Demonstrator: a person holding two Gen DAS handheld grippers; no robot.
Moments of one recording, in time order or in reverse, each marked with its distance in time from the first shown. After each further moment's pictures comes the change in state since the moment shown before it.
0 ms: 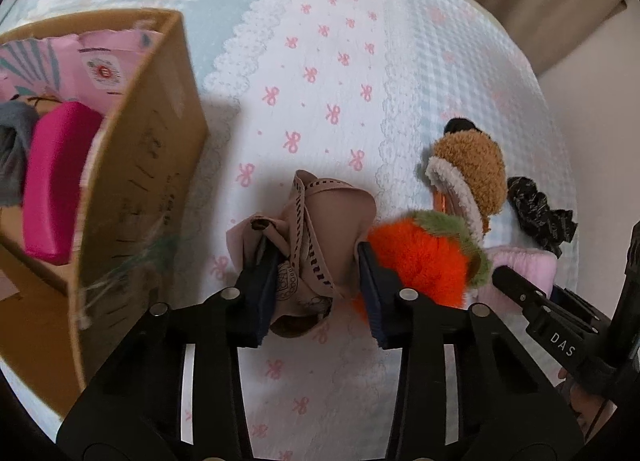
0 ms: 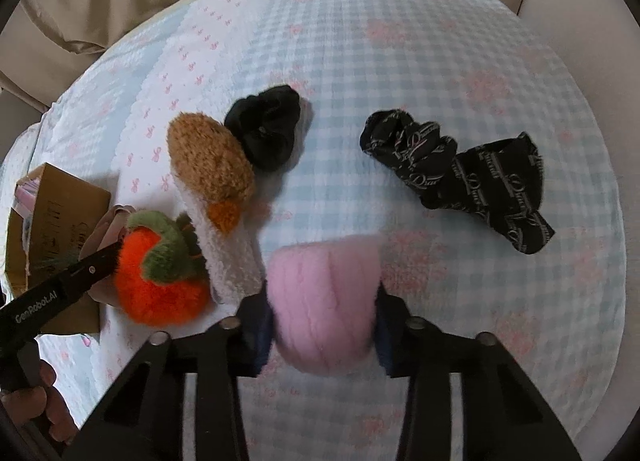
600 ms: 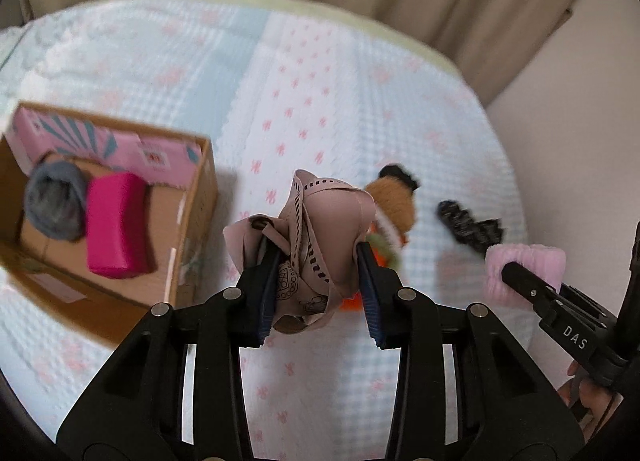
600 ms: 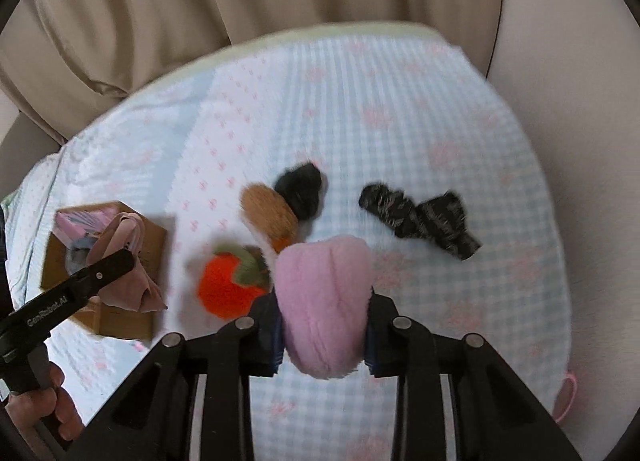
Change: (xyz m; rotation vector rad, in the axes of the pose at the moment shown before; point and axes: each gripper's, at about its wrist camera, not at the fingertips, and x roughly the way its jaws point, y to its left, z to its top) left arm -0.106 -0.020 -0.005 0.077 -0.159 -0.058; right arm -0.112 0.018 -0.012 0.023 -0.187 -0.001
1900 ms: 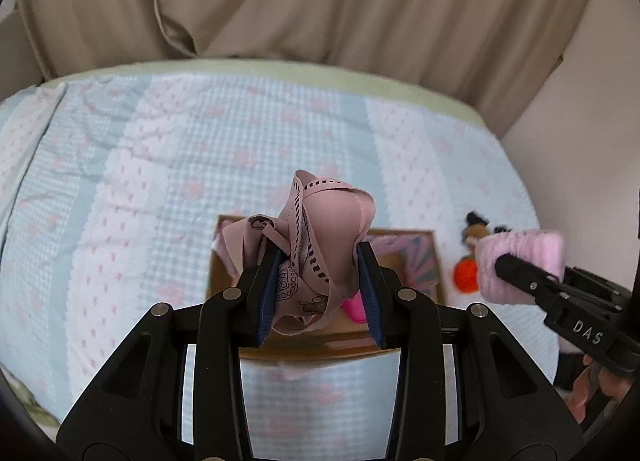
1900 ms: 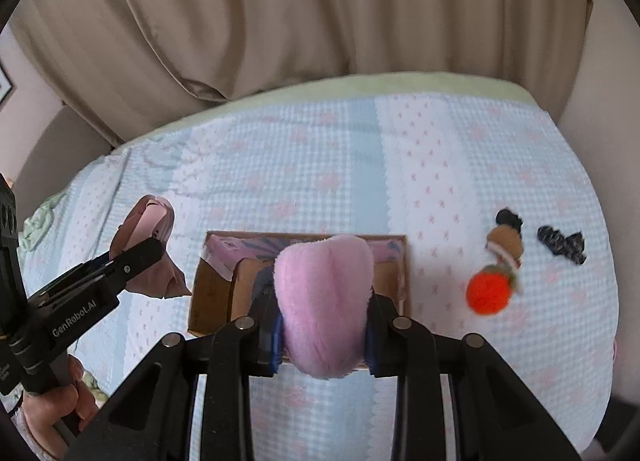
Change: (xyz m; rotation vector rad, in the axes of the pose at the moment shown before) left arm -0.198 0.255 0.105 0.130 -0.078 0.013; right arm -0.061 0.334 0.026 -0.018 -0.020 0.059
